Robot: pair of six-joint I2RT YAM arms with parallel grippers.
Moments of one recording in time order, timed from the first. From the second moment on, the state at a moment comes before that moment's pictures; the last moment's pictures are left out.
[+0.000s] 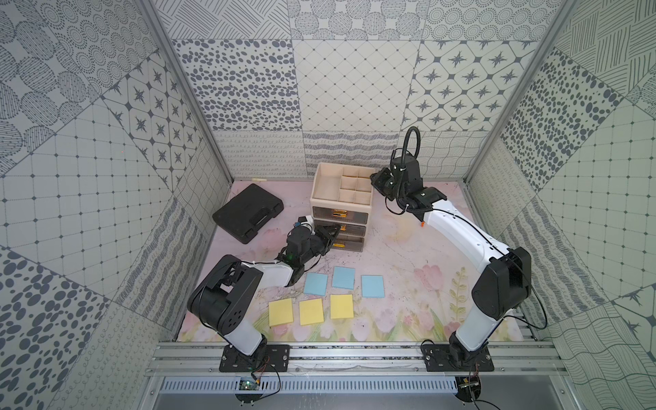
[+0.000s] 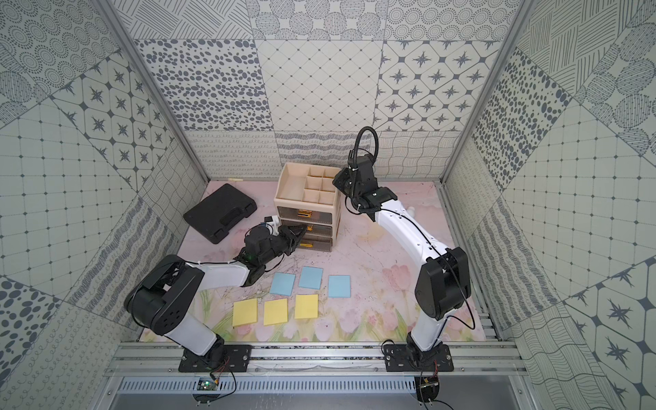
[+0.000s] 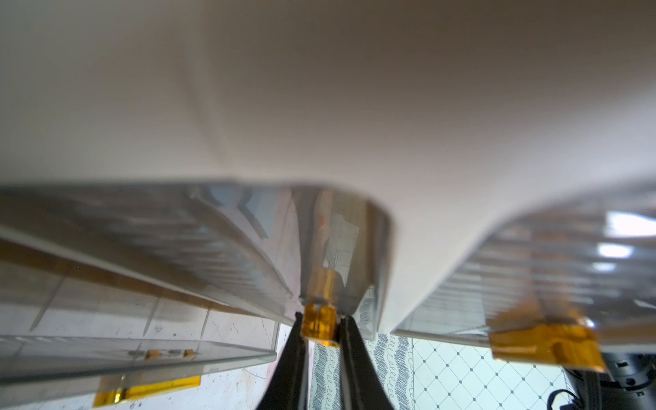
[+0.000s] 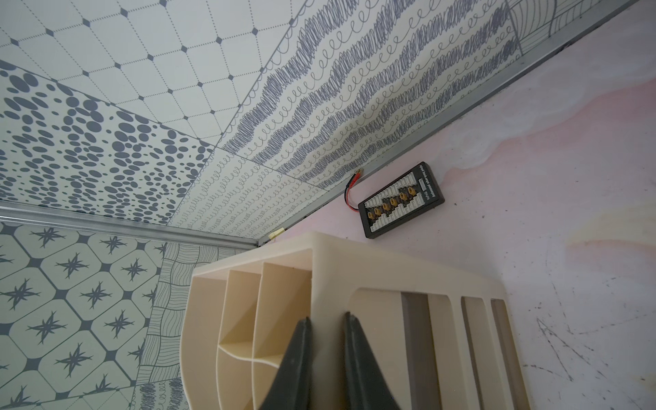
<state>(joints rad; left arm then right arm) -0.52 1.61 0.59 0.82 0.28 -1.40 0.48 1.74 1.61 -0.31 0.03 0.98</state>
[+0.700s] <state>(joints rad) -0.55 1.58 0.47 0.95 0.30 -1.44 0.51 1.75 1.62 -0.30 0.10 0.95</state>
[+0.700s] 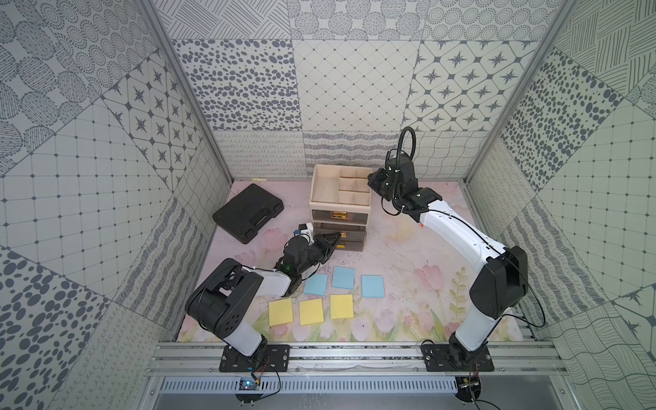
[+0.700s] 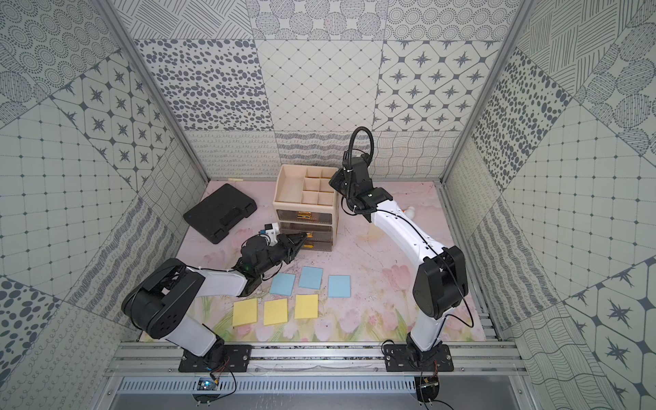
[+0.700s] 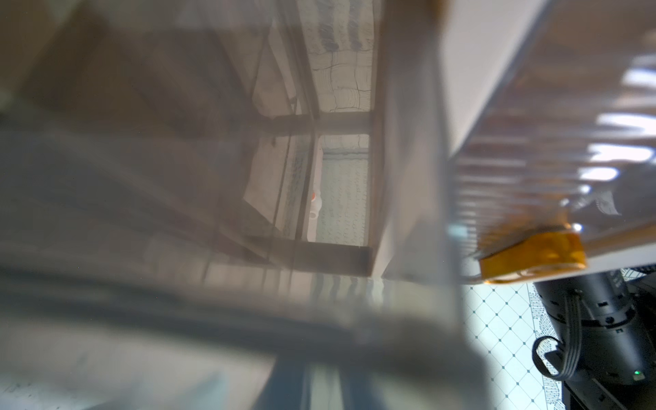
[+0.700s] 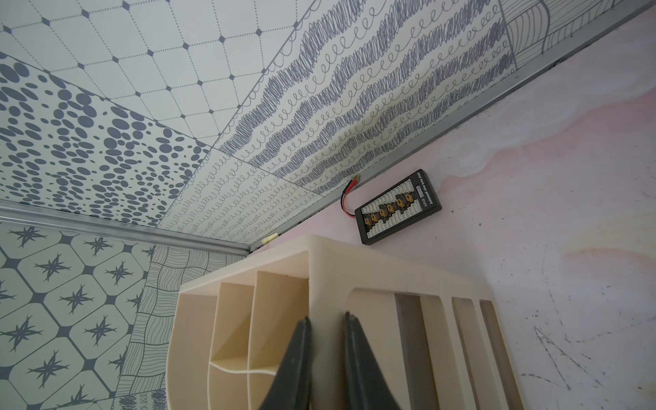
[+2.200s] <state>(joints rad) -0.62 1.15 0.32 0.54 0.30 -1.41 0.51 1.85 1.75 -0.33 0.11 0.95</state>
